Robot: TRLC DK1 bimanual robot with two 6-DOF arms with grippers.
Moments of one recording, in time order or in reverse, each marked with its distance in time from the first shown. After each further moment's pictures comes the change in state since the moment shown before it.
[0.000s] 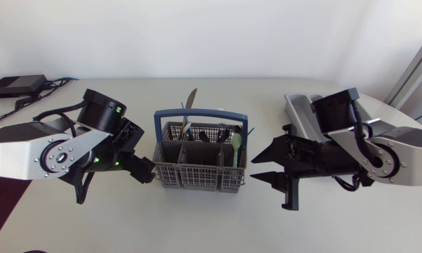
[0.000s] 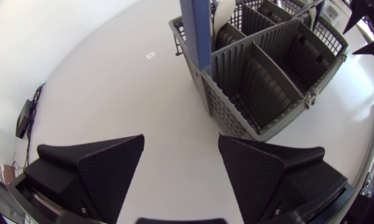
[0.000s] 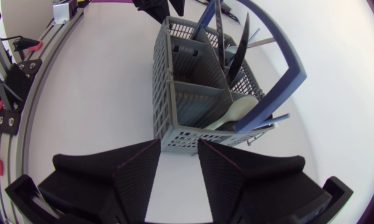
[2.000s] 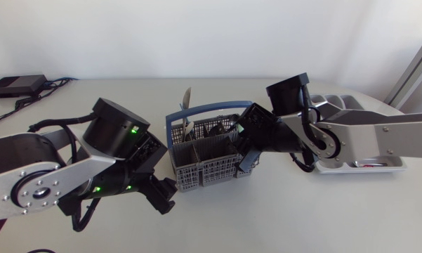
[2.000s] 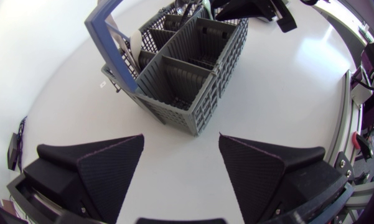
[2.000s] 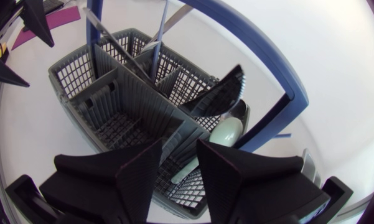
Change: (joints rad) left arm -0.287 -0.147 -0.004 -0.119 0.001 -0.087; right arm 0.157 0.240 0.181 0.222 0.412 0.520
